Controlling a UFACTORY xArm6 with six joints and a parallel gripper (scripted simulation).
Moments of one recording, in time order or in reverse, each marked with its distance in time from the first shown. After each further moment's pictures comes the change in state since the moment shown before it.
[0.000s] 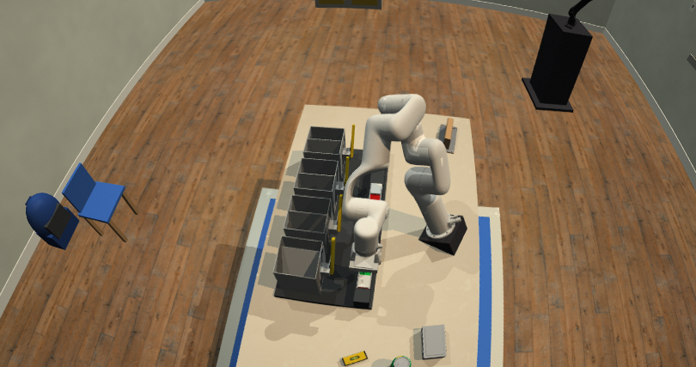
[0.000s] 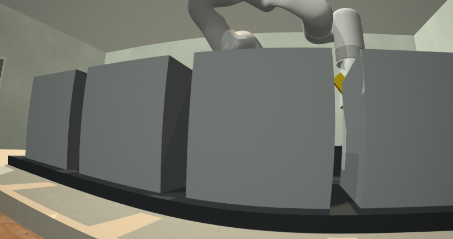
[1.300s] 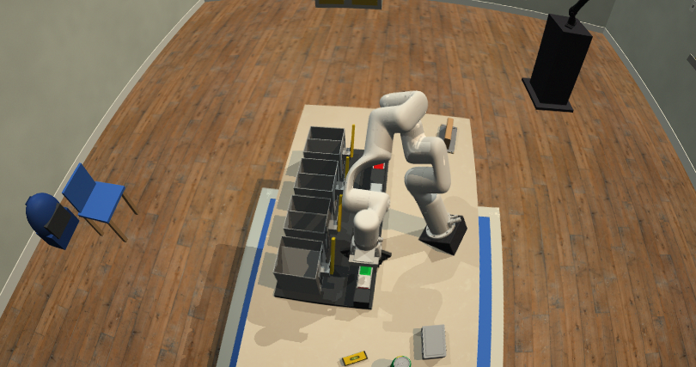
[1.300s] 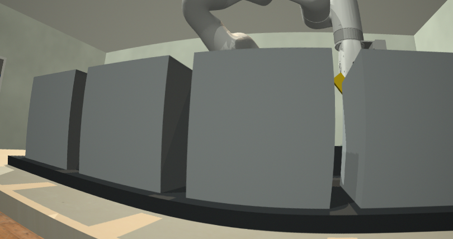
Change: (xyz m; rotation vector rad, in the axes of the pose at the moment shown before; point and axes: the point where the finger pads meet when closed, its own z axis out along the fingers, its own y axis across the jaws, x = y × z) arm 0.000 0.000 -0.044 0.000 0.000 0.000
